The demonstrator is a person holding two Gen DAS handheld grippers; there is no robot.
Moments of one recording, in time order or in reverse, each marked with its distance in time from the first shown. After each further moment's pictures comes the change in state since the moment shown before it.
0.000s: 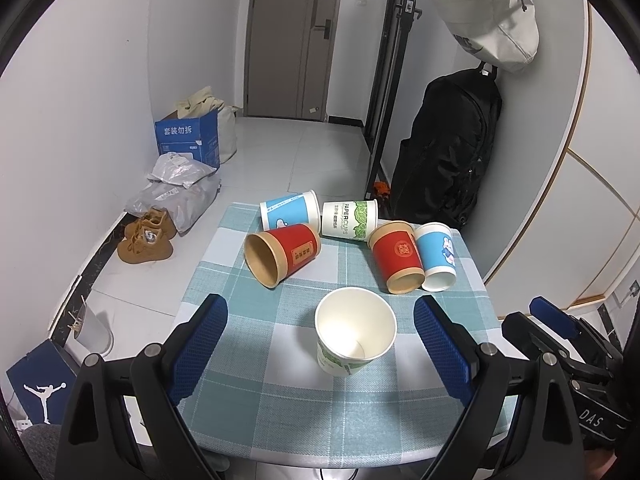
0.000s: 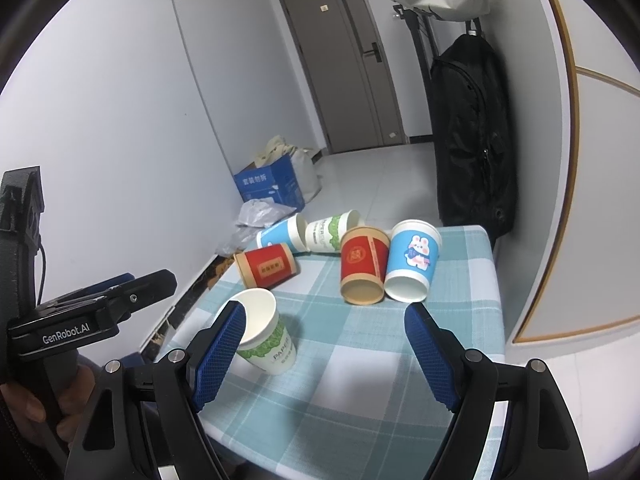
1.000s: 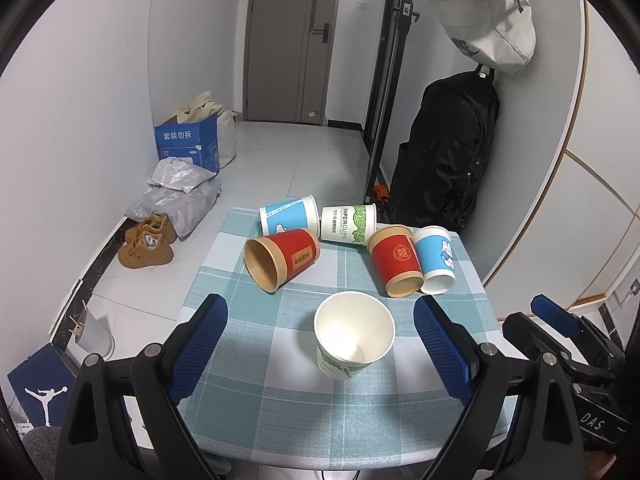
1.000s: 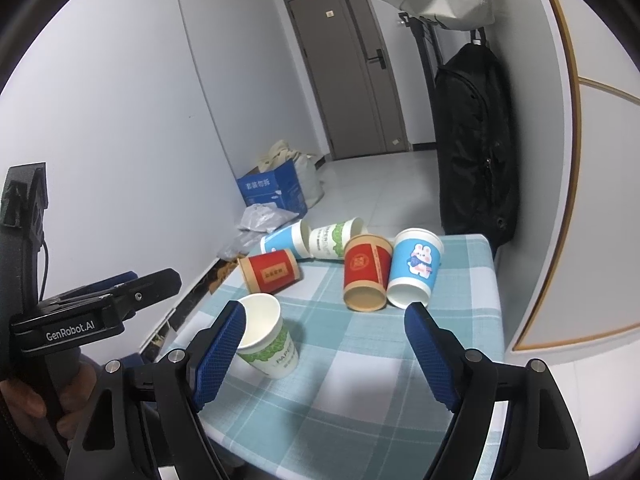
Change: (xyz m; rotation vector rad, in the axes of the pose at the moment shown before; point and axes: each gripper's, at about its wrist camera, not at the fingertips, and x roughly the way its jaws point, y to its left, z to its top) left arm -0.001 -0.002 -0.001 0.007 -0.011 -0.001; right arm -0.003 0.004 0.003 -0.019 -0.021 0.004
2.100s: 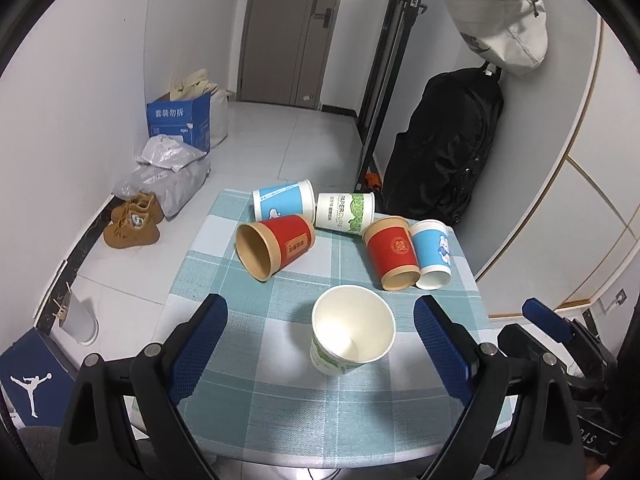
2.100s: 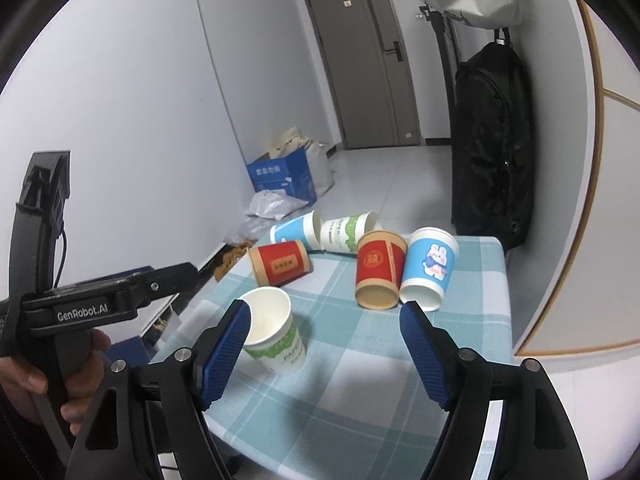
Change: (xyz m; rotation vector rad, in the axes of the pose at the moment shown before) left arm 0.011 0.013 0.005 -0.044 0.055 -0.057; right arm 0.009 0.008 0.005 -0.050 0.040 0.024
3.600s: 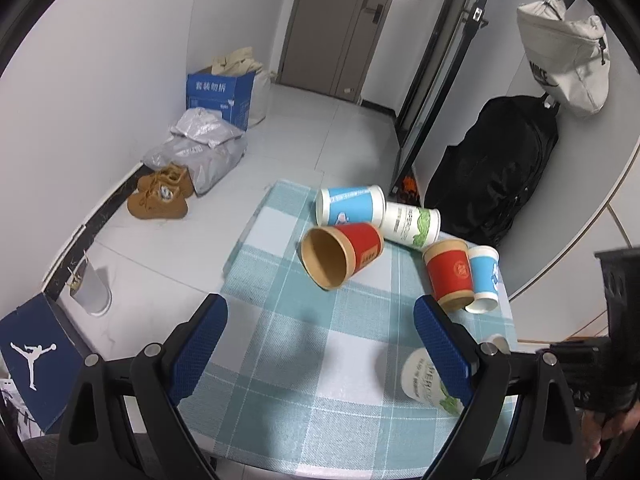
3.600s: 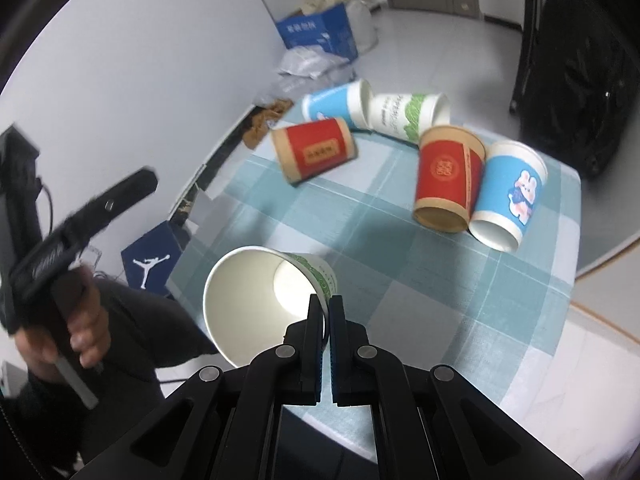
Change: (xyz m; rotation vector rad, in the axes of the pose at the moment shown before) left arm 0.021 0.063 0.012 -0.150 0.052 0.057; right arm 0.104 0.014 0.030 -0.046 0.636 0.154
